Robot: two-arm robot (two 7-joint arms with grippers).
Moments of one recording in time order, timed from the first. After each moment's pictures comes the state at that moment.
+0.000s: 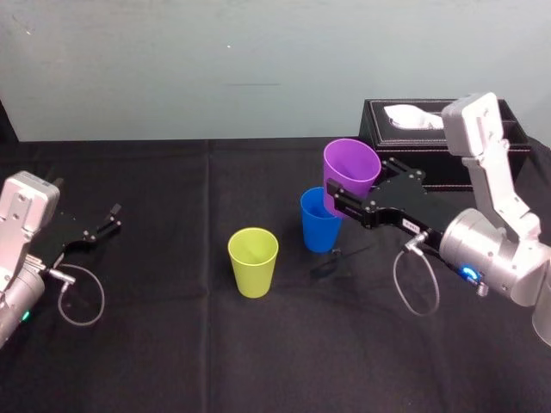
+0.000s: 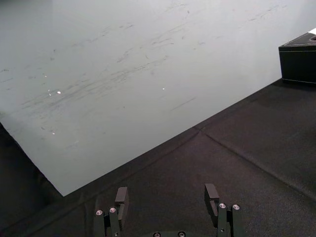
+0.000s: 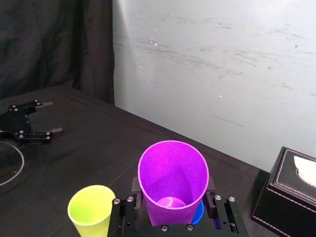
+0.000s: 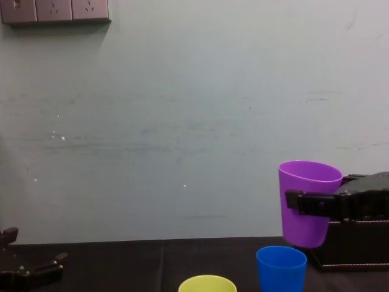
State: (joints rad) left arm -0.20 0.60 0.45 -1.41 -0.25 -0.12 0.03; right arm 0.15 0.48 -0.29 -1.78 0.34 0.29 0.30
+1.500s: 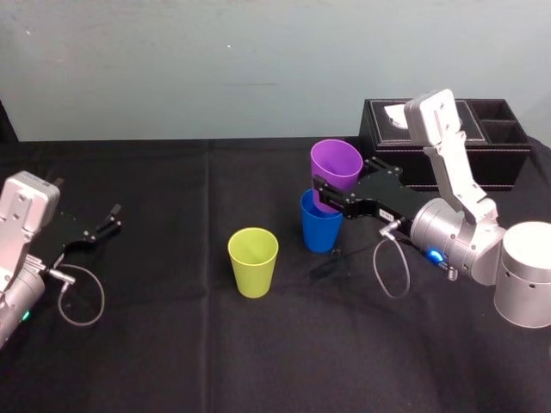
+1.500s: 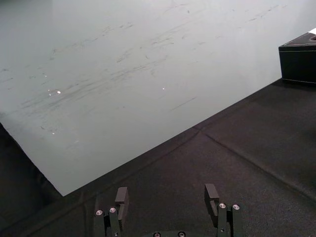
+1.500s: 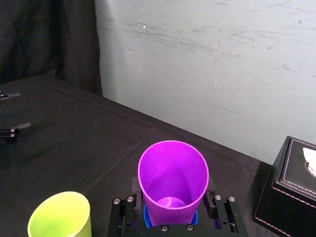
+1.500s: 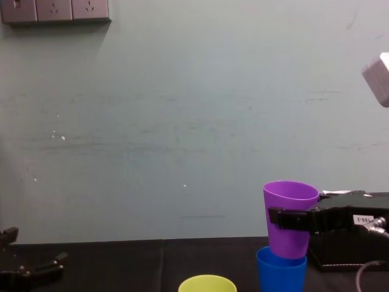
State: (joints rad) left arm -0.20 0.60 0.45 -1.41 -0.25 -0.12 0.03; right arm 0.28 0.37 -0.33 -1.56 0.27 0.29 0.31
